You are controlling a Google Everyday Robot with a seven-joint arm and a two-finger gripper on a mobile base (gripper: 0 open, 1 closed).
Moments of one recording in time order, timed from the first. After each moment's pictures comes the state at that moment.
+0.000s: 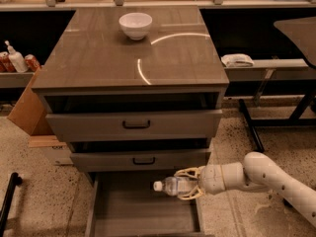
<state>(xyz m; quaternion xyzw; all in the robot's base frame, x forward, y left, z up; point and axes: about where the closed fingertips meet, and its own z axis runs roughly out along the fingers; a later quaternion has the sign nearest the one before) 0.465 -0.093 0.509 -0.67 0.49 0.29 0.47</state>
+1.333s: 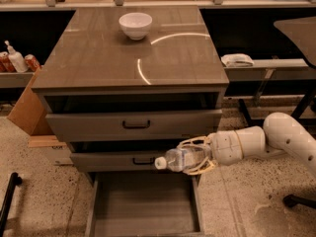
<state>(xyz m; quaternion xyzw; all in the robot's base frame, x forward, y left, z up) 0.466 -0.093 0.686 -0.72 0.37 0.28 0.52</state>
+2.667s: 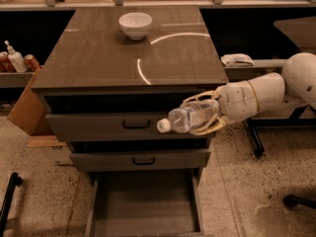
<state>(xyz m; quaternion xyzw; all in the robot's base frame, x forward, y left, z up) 0.501 -0.098 0.822 -0.77 0.30 0.22 0.52</state>
